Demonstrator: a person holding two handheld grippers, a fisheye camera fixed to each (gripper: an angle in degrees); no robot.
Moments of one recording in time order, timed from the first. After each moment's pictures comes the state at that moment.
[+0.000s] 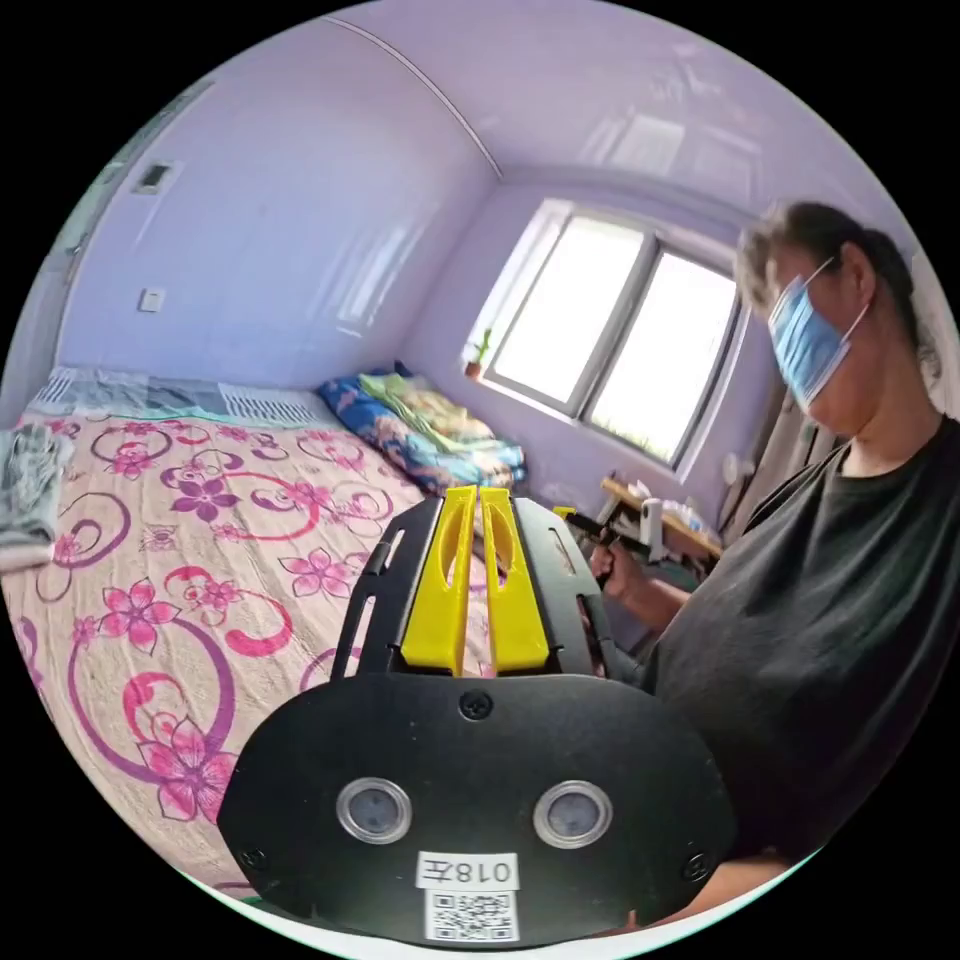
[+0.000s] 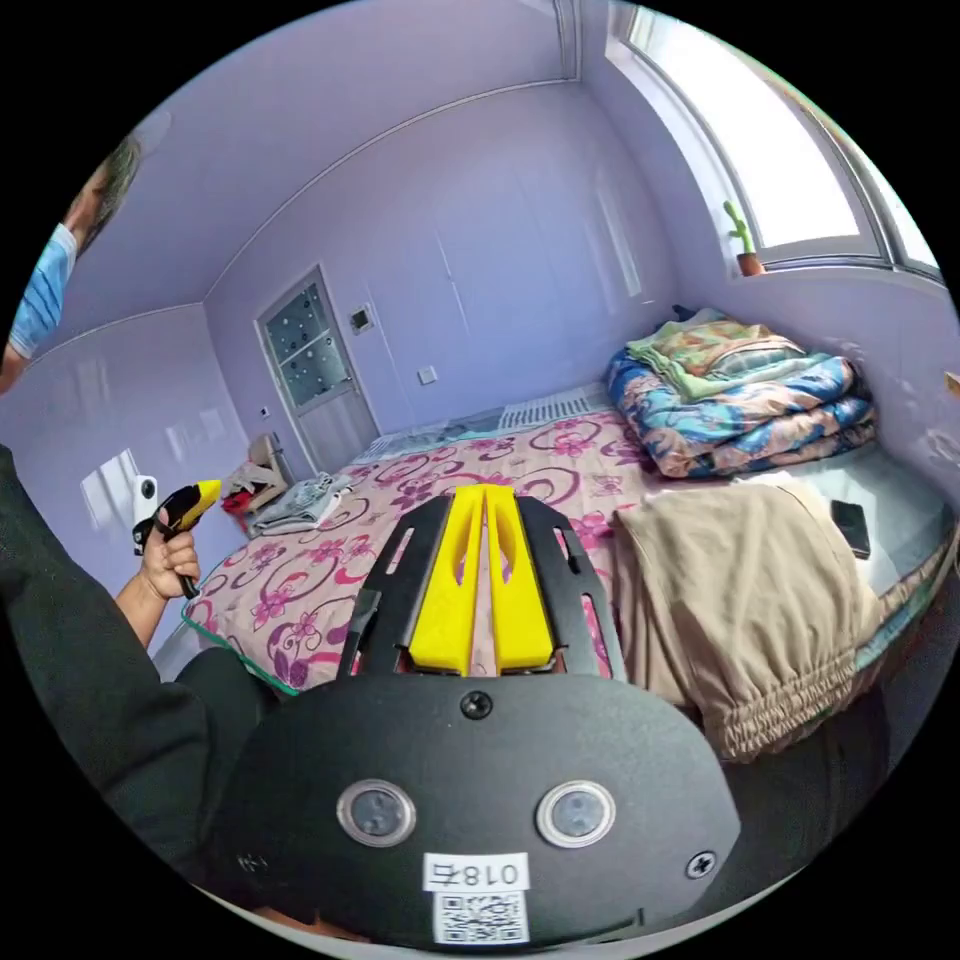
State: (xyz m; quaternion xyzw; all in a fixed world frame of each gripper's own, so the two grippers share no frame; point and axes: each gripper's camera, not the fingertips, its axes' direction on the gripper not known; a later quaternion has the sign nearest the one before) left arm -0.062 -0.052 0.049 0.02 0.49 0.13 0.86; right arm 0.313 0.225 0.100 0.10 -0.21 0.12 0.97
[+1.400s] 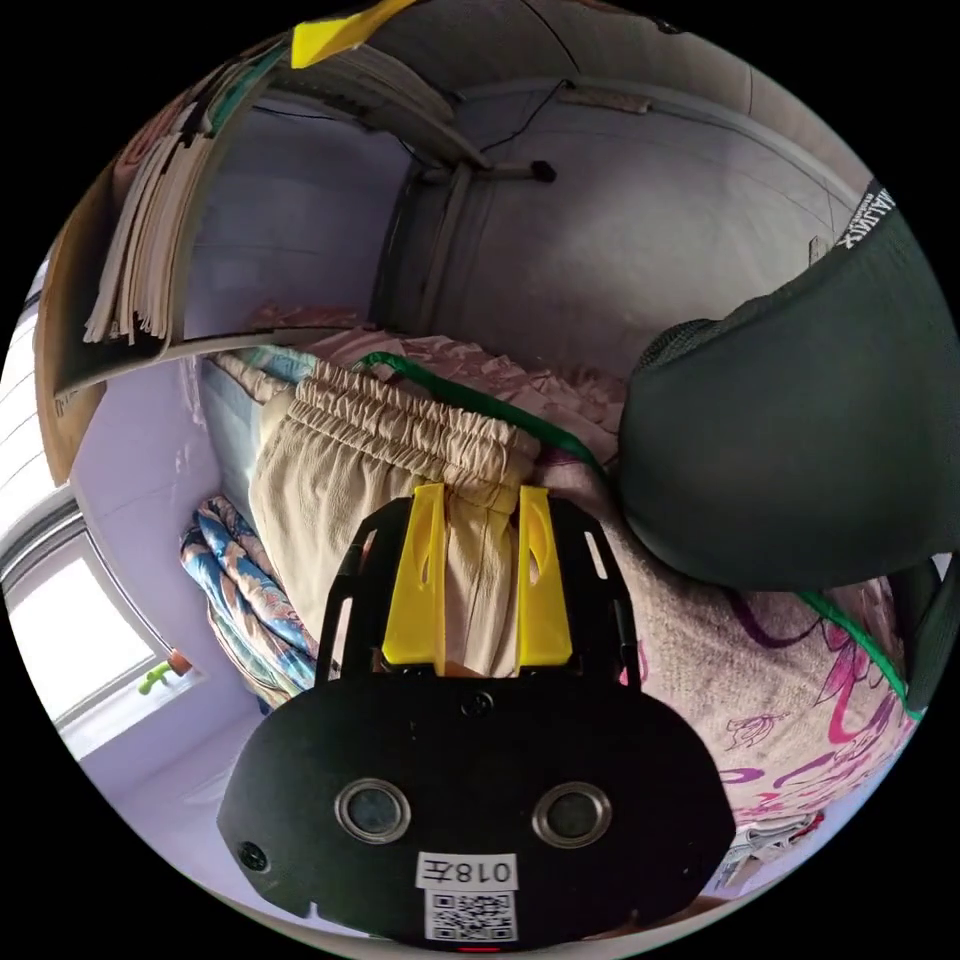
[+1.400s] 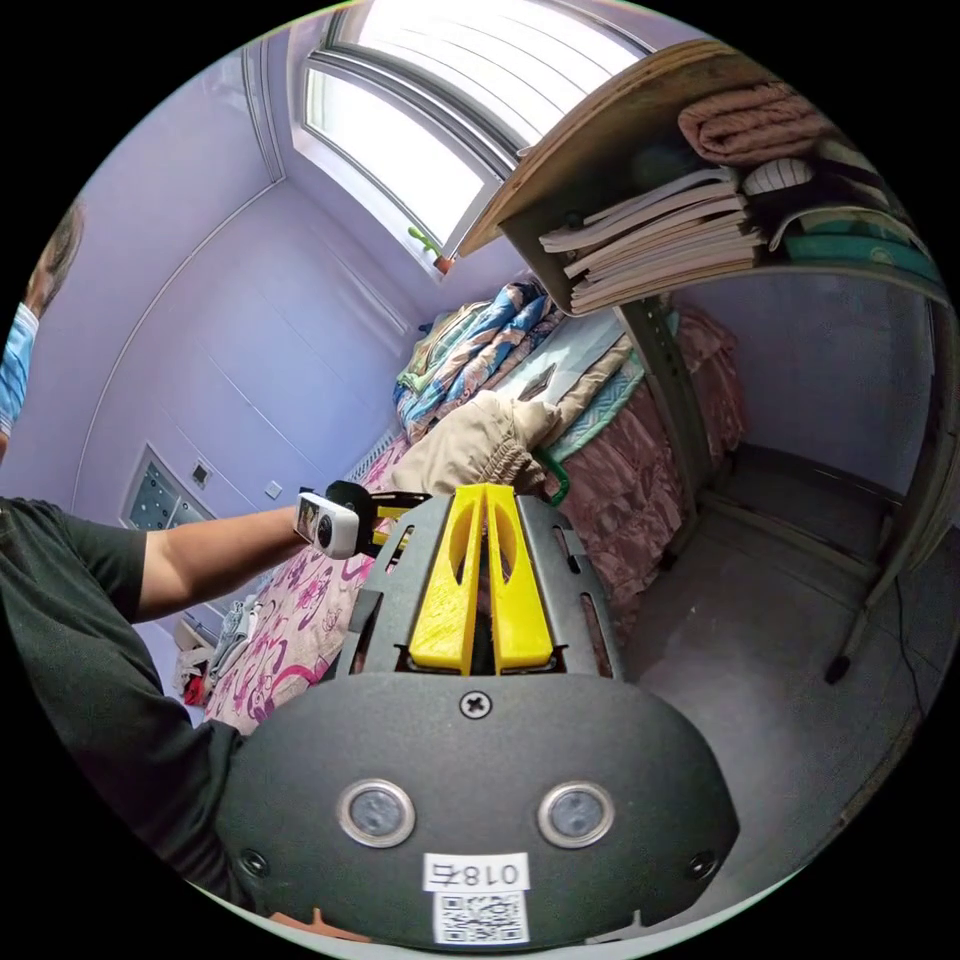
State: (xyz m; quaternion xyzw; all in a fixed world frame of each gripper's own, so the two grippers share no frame) left arm 0.832 -0.290 -0.304 0.09 0.21 0.91 0.34; right arm 0.586 0.561 -0.093 0.10 -0.08 0.40 0.91
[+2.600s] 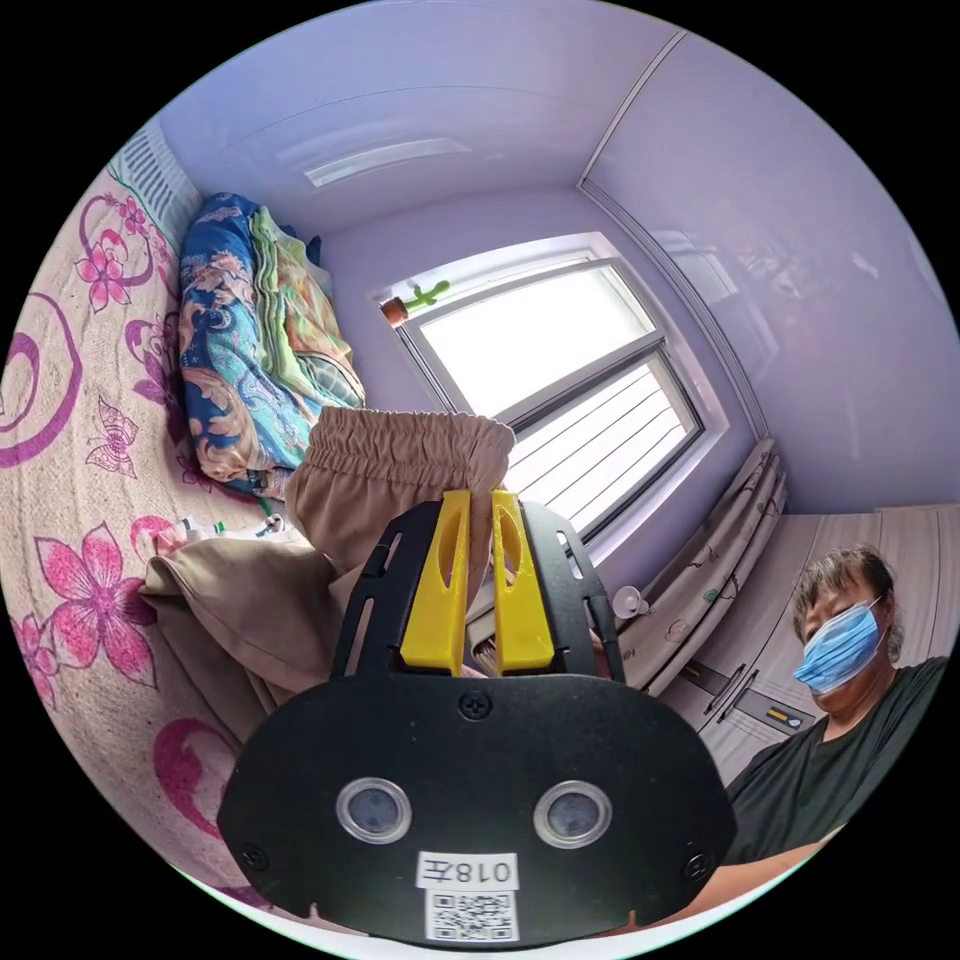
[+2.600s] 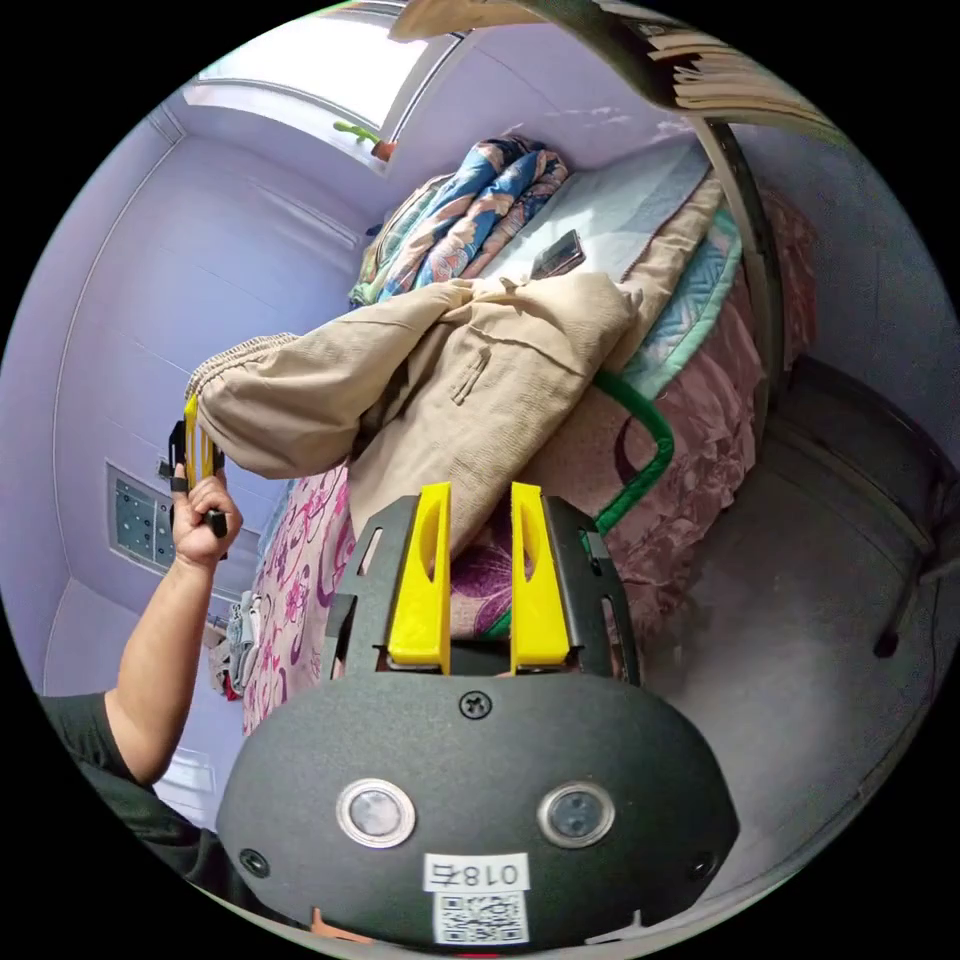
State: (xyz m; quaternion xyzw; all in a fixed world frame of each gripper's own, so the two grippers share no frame) left arm 0.461 -0.462 0.327 -0.04 0.74 -0.14 0.66; right arm 0.661 0.435 0.137 -0.07 -0.14 0.45 0.88
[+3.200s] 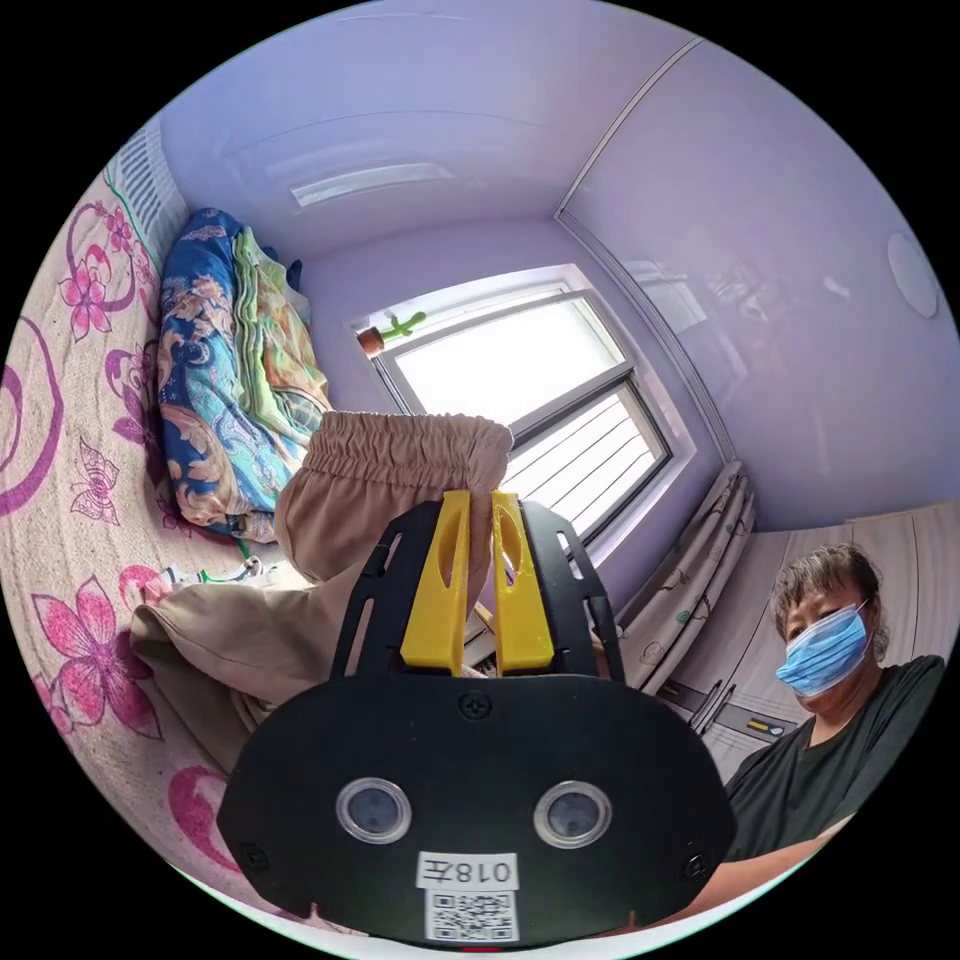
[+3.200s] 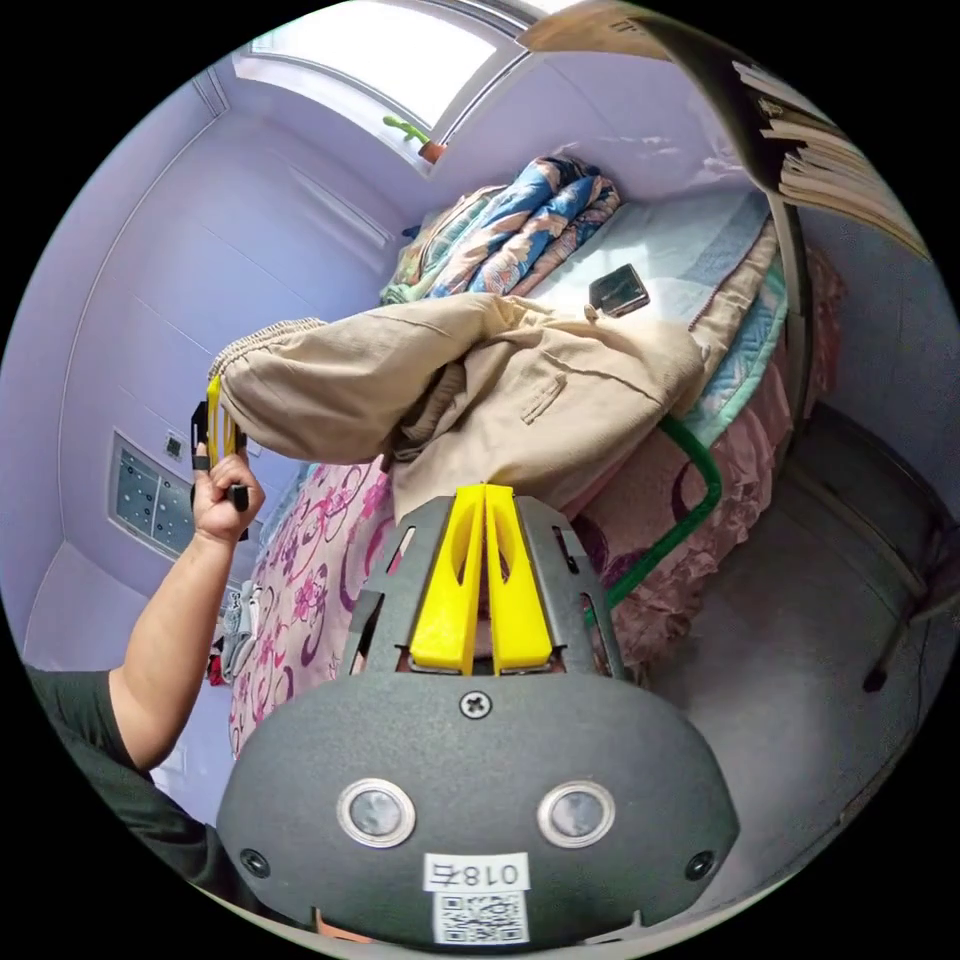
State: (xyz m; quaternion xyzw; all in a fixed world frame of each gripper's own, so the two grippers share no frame) left arm 0.427 -0.330 0.518 0.01 0.76 -0.19 0.62; right arm 0.633 0.349 0.143 -0.02 -0.14 0.41 0.90
